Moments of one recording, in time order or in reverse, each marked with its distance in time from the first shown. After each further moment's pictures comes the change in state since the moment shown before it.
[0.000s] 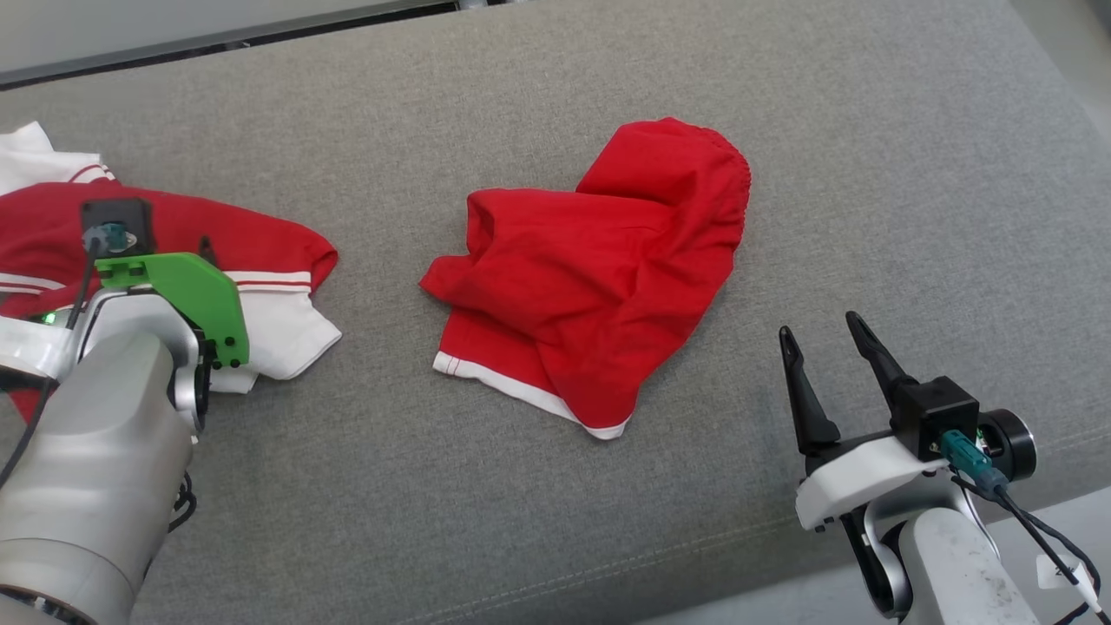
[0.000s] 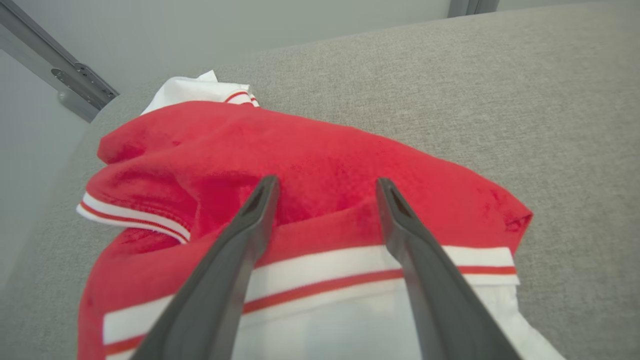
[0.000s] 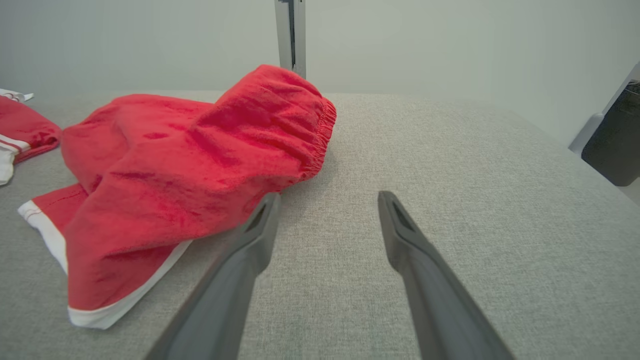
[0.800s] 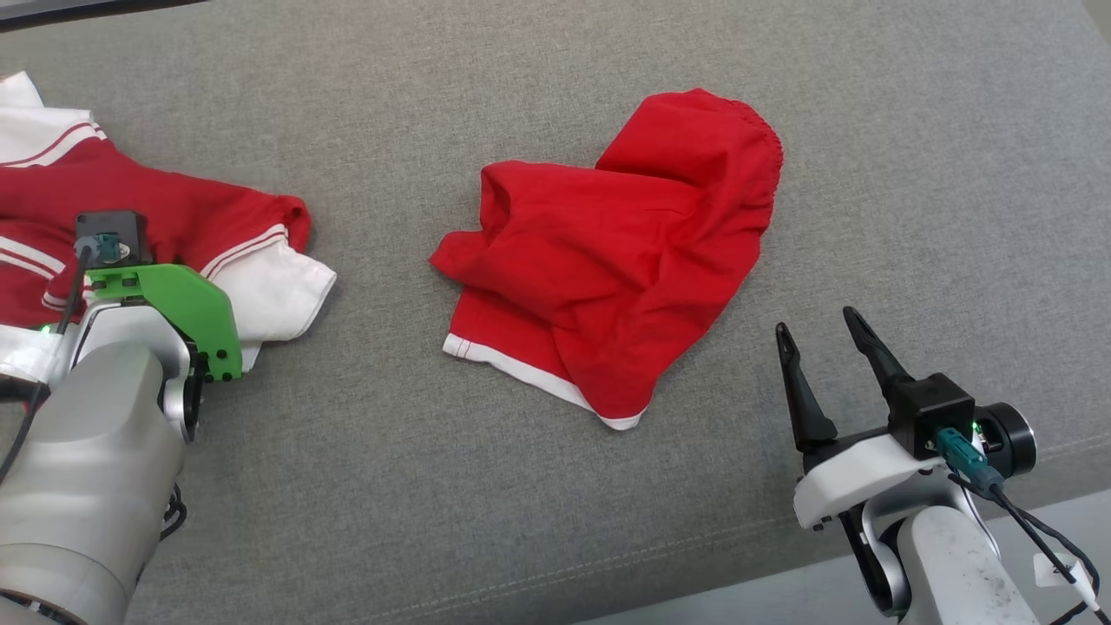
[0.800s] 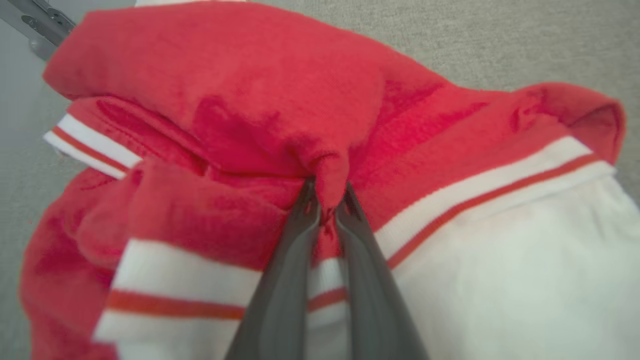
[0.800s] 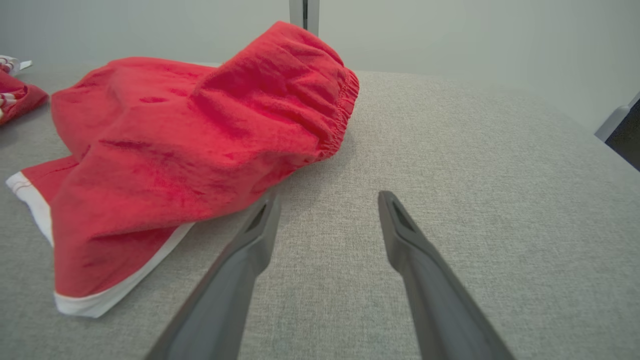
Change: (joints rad) left arm 0.001 0.005 -0.007 0.043 -0.023 -0.034 0.028; right arm 0.001 0.000 0.003 -0.029 -0.025 0.000 0.014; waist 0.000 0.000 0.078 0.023
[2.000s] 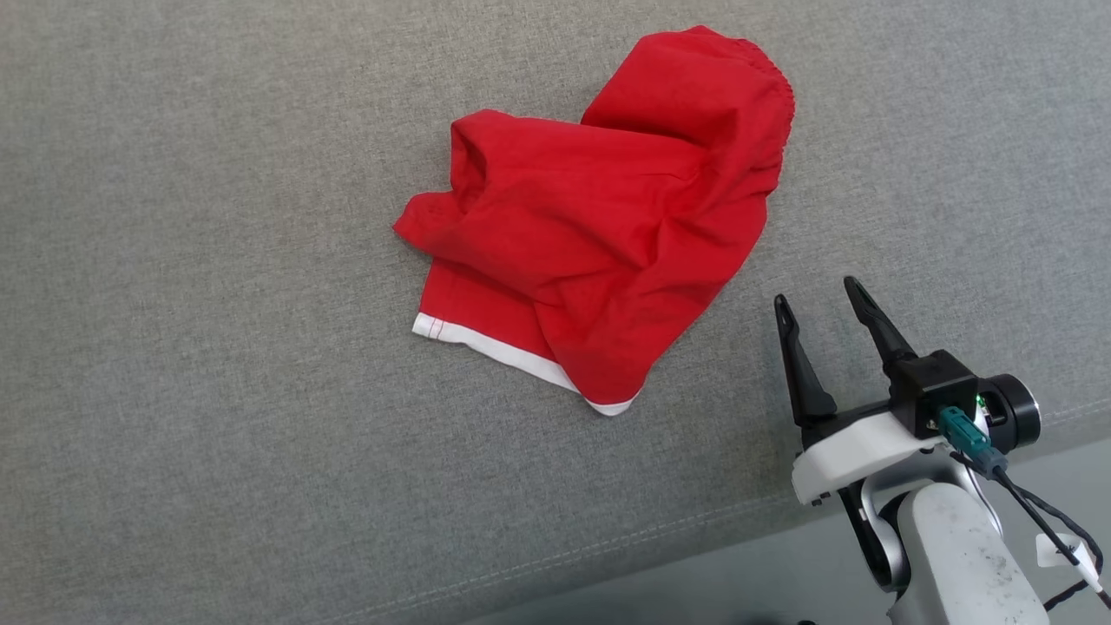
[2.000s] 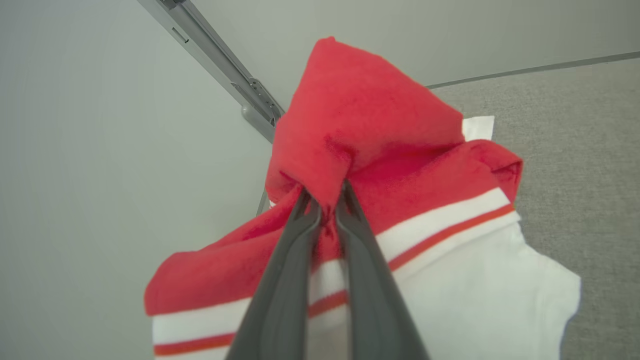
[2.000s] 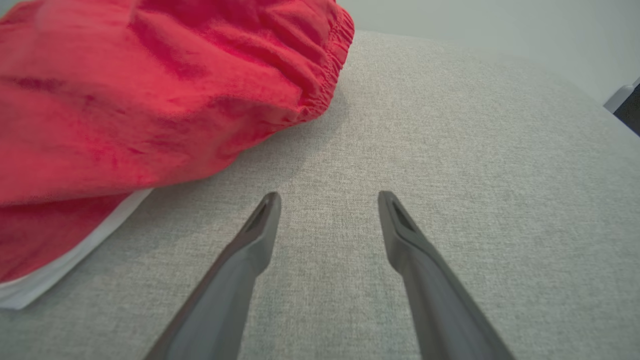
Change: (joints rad) left arm -0.273 0.459 -0.019 -0.001 0.051 -0.052 0.016; right arm -0.027 0.000 -0.001 -0.028 -0.018 0.000 0.003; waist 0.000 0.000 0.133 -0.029
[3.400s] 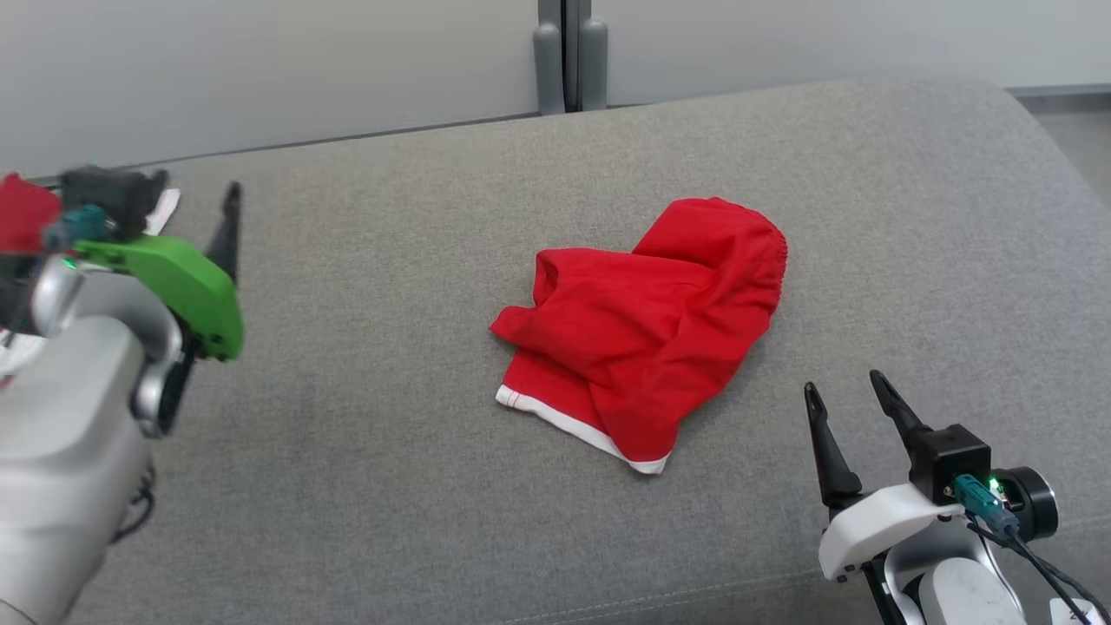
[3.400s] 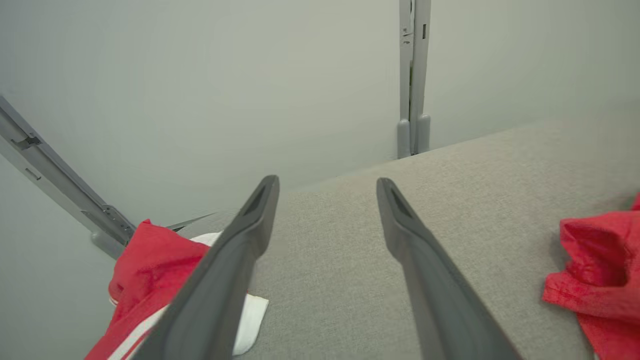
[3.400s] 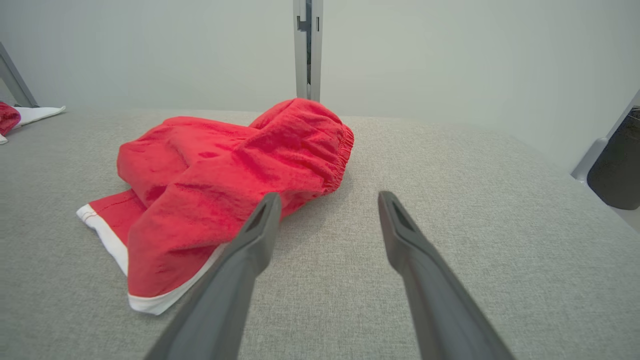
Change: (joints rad) left arm 0.291 -0.231 -0.063 -0.430 -0.041 -0.029 -0.097; right arm 0.115 0.000 -0.050 0.068 0.019 0.000 0.003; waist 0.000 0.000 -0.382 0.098
